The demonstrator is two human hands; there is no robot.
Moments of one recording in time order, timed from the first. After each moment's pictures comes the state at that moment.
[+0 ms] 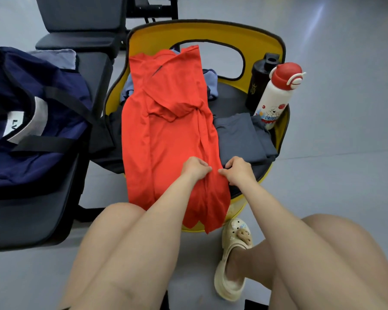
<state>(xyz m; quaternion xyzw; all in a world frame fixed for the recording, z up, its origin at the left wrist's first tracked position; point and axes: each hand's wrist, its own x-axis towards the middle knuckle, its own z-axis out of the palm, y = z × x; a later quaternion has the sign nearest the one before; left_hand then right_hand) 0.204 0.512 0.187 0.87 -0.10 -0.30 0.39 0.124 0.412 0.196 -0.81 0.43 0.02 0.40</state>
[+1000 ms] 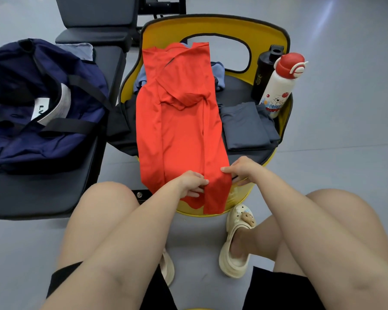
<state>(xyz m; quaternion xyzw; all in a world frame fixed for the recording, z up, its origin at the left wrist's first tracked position) 0.156 0.586 0.180 0.76 -0.03 -0.50 0.42 0.093 0.425 0.204 -0.76 0.39 0.21 0.48</state>
